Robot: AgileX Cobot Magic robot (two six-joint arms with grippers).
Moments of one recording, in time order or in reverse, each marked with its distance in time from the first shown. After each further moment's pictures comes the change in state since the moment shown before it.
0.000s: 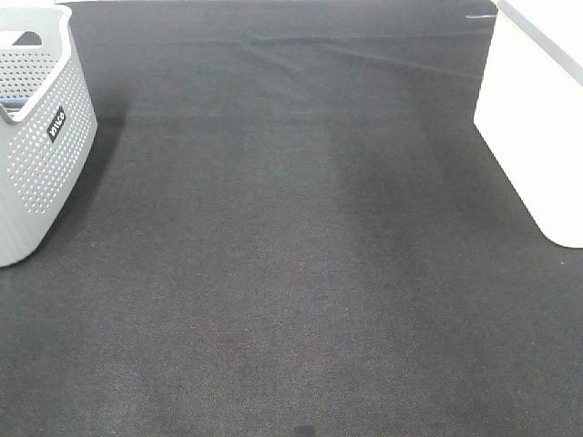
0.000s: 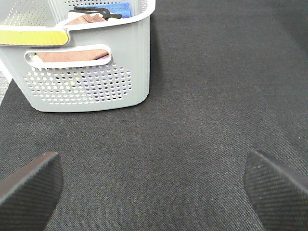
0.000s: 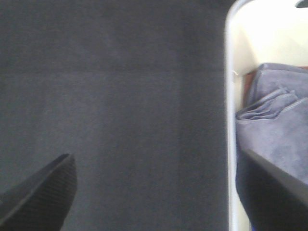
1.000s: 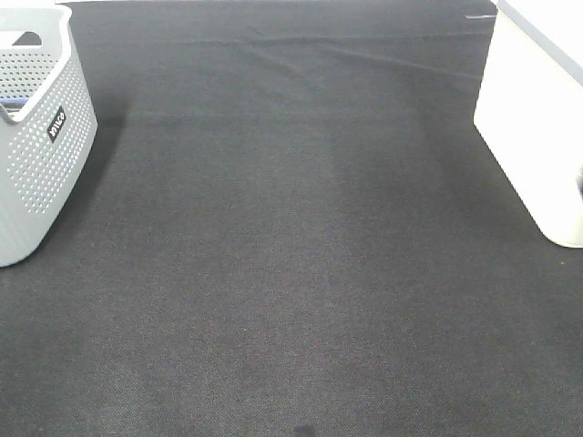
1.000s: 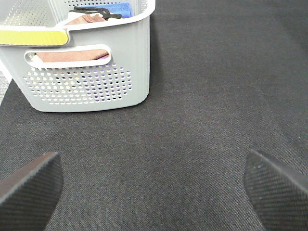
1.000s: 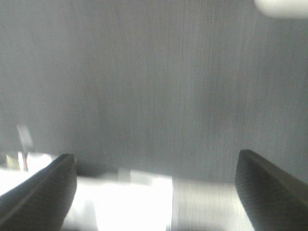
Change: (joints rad) left arm 0.000 0.000 0.000 0.000 0.000 0.000; right arm 0.068 -0.767 1.207 -0.088 -0.004 0.019
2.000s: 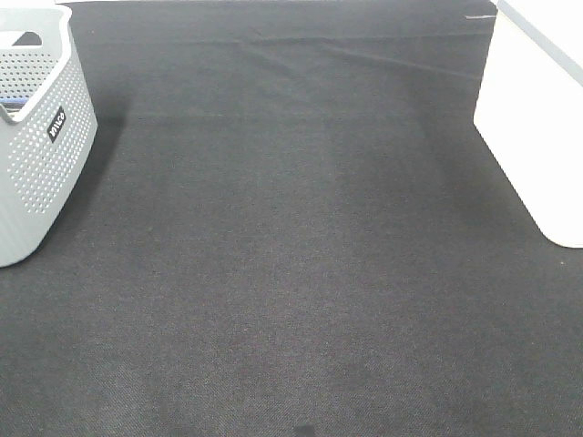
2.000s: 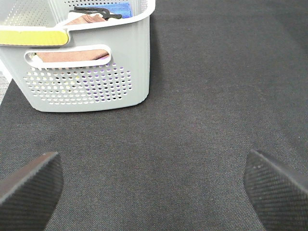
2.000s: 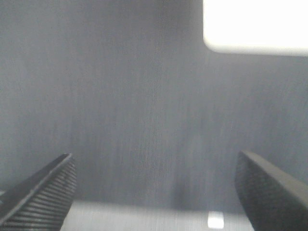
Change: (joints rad) left arm 0.000 0.000 0.000 0.000 0.000 0.000; right arm 0.000 -1.003 0.480 -0.092 -0.149 -0.020
